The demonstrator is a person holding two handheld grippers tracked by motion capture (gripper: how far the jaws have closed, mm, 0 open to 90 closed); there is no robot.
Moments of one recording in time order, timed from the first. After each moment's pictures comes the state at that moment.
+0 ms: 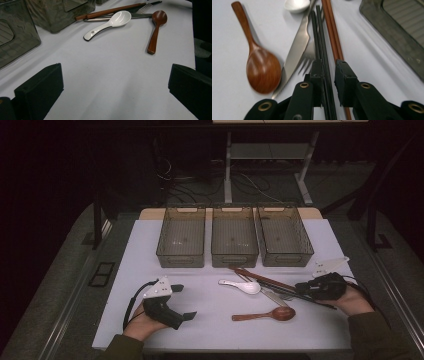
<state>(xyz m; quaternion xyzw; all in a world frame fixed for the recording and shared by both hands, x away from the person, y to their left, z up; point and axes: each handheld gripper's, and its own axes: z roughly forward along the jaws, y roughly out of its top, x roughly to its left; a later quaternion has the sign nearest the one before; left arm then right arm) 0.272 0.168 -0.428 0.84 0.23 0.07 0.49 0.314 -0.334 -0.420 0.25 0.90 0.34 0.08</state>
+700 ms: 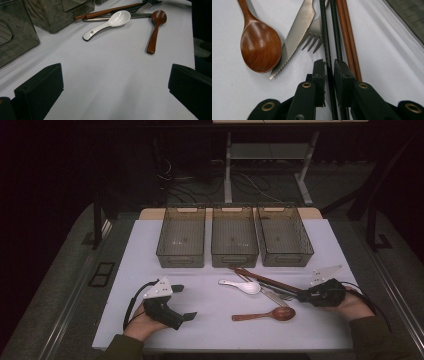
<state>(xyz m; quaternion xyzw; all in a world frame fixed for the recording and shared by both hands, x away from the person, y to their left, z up) 0.271 0.167 -0.429 0.84 0.23 0.07 0.49 0.309 -0.331 -0.437 0.23 0.92 0.31 0.07</state>
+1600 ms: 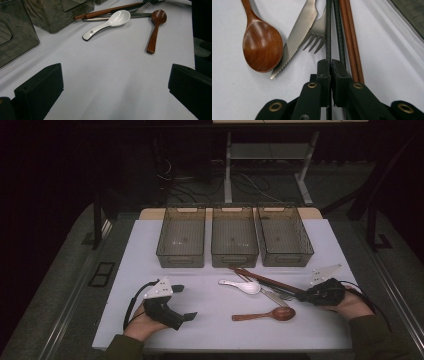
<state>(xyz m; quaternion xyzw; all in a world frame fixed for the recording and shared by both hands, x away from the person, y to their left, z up) 0.271 0.166 -0.429 0.84 0.23 0.06 0.49 0.312 -0.333 -0.438 0.23 0.92 0.31 0.06</state>
